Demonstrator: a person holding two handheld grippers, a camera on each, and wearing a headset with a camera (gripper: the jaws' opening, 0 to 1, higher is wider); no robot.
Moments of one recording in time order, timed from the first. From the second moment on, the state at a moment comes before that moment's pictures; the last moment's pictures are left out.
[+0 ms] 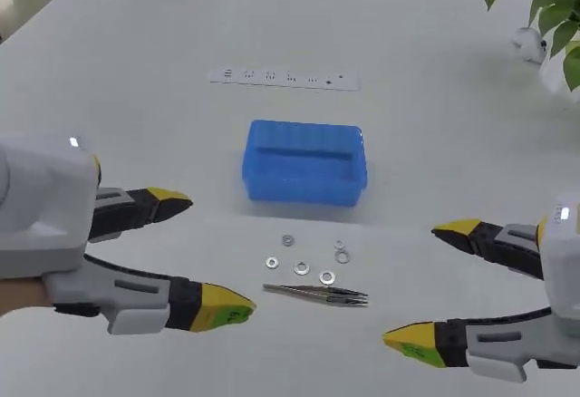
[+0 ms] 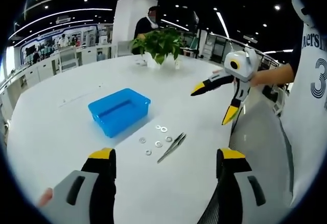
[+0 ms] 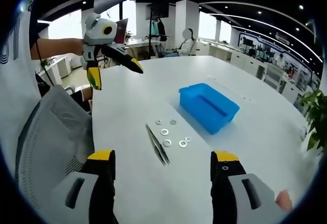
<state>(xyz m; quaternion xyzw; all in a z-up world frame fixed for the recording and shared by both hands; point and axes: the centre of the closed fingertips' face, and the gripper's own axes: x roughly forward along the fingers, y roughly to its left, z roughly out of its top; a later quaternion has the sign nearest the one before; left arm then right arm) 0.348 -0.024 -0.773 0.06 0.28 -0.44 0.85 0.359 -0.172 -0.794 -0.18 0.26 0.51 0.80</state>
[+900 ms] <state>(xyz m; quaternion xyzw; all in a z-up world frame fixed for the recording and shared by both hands) 0.363 -0.063 -0.846 0.04 0.36 -0.49 0.79 0.365 -0.118 -0.868 -0.20 0.33 0.58 0.72</state>
